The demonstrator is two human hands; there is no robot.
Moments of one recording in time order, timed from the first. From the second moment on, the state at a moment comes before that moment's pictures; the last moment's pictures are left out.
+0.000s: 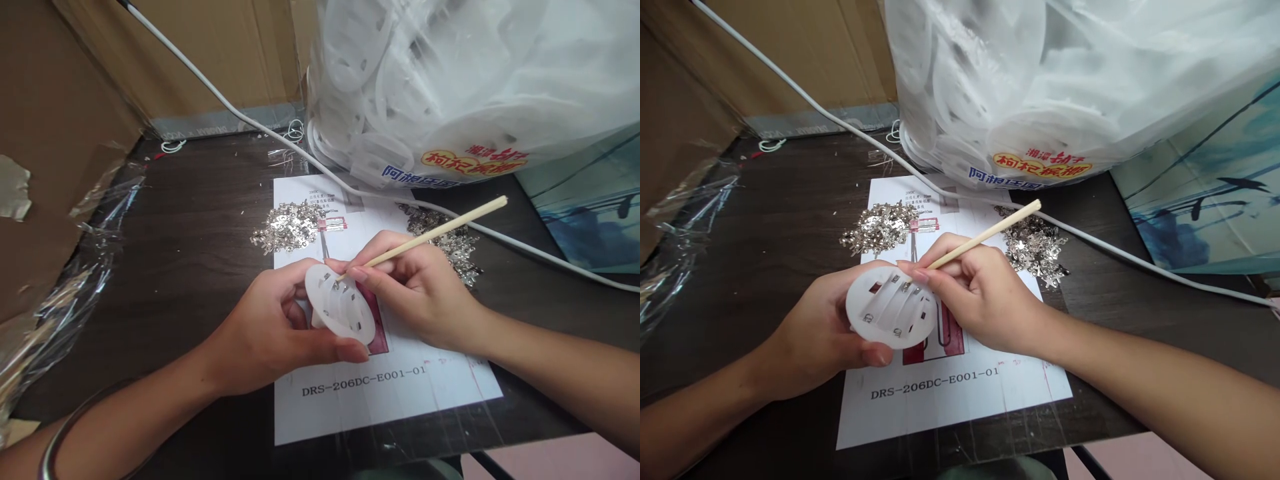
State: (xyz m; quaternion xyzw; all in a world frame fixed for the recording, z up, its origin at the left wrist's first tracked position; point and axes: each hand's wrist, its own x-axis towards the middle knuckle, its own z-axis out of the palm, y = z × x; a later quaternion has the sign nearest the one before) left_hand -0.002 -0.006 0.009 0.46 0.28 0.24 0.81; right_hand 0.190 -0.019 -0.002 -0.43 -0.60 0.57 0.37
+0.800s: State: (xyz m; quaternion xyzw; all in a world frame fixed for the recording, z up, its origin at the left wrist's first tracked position) left_hand -0.003 -0.009 0.006 0.46 0.32 0.25 0.79; right_hand 0.188 -0.018 0.004 -0.47 -0.66 0.47 0.35
